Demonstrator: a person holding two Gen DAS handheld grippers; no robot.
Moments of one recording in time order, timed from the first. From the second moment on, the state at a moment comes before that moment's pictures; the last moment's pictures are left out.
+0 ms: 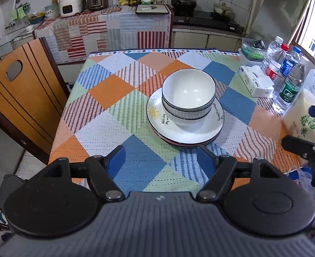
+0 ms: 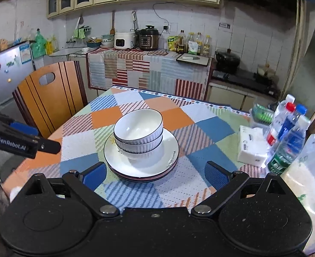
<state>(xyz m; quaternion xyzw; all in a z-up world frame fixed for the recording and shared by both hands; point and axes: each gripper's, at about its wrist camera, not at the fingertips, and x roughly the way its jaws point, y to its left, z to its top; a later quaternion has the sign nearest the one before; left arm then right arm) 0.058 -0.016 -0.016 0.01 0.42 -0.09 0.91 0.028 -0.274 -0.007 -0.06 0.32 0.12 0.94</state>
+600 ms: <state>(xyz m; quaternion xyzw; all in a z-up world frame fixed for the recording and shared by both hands) 0.045 -0.016 -0.023 0.02 0.37 -0.05 0.93 0.033 -0.274 -0.019 -0.03 0.35 0.05 0.94</state>
